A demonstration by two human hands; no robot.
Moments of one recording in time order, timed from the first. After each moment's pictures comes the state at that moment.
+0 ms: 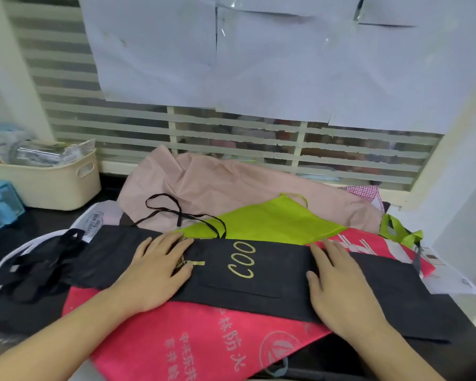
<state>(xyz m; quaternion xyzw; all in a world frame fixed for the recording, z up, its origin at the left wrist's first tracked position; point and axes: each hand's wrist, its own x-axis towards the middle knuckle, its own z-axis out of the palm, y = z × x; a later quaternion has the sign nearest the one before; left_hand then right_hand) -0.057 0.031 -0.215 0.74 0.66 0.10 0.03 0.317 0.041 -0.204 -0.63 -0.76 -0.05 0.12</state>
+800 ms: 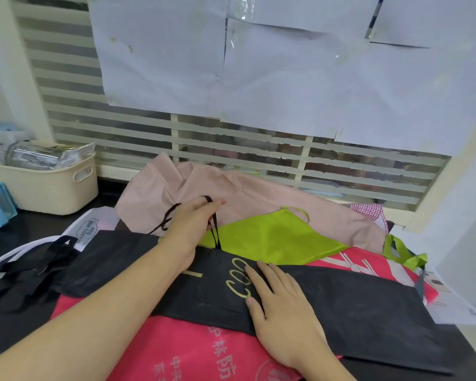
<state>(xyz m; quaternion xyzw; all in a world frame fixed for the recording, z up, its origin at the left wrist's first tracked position) 0.021 0.105 -0.131 0.40 0.55 0.60 0.42 0.240 0.046 -0.224 -0.52 -0.85 0.02 0.13</state>
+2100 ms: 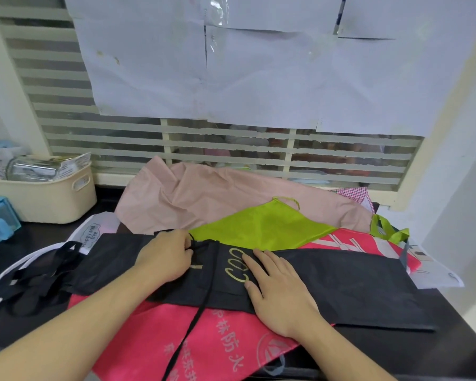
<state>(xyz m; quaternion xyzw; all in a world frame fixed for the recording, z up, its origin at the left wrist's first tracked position) -0.021 0.061 -0.162 0.65 0.75 0.12 0.08 0.241 0.045 -0.227 -0.53 -0.84 0.03 0.12</state>
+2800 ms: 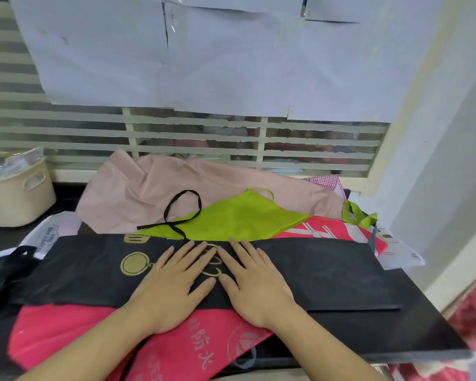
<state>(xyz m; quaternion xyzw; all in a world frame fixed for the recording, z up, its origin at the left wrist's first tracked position) 0.028 0.034 -0.225 0.83 0.56 0.06 0.02 0.247 0.046 -0.224 -0.53 -0.84 0.05 0.09</state>
